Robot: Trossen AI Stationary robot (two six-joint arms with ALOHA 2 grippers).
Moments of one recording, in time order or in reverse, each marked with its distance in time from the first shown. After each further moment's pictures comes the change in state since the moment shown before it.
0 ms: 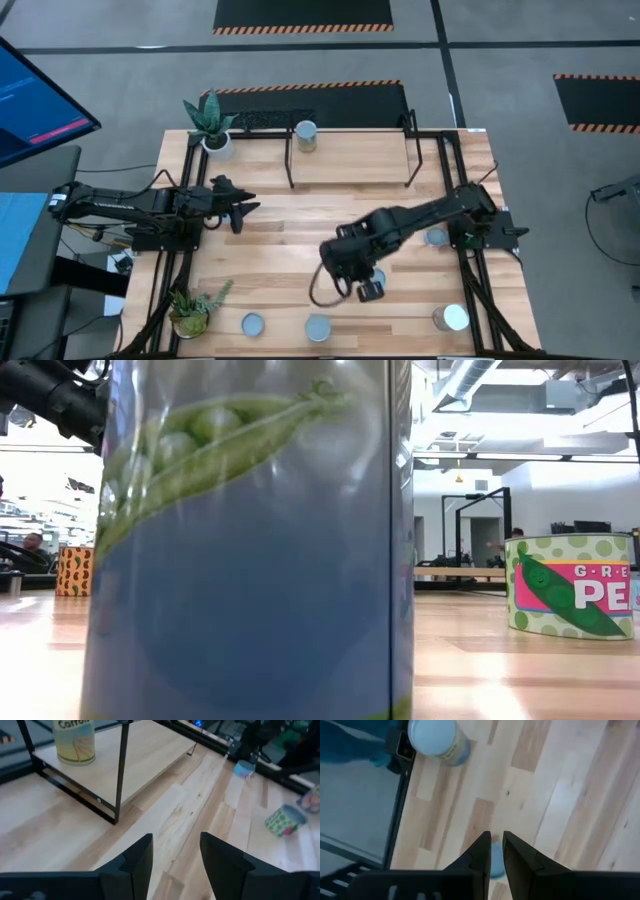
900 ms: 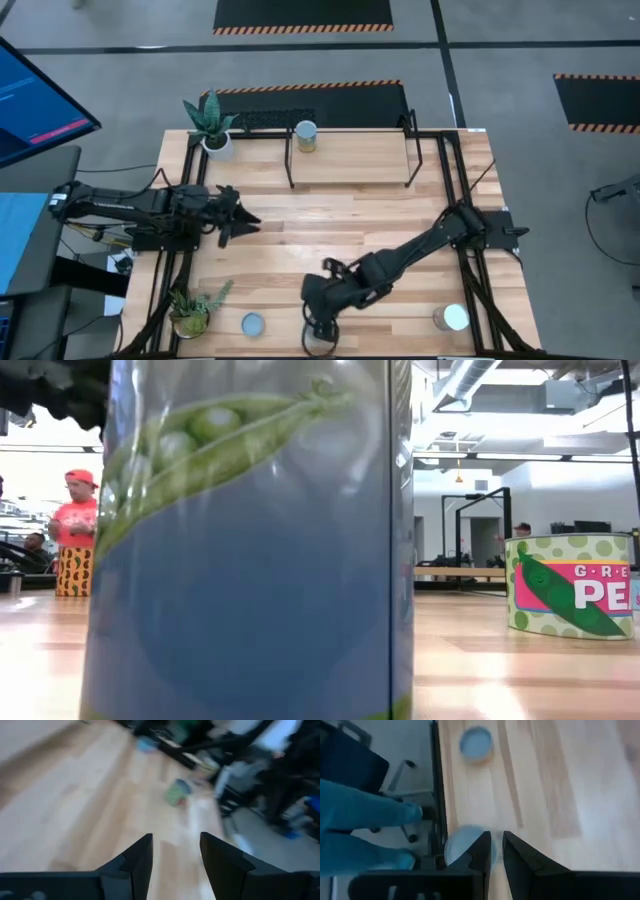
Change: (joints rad) left arm -0.018 -0.003 0.000 0.107 0.461 -0.085; right arm 0.156 0.151 0.000 0.481 0.224 0.596
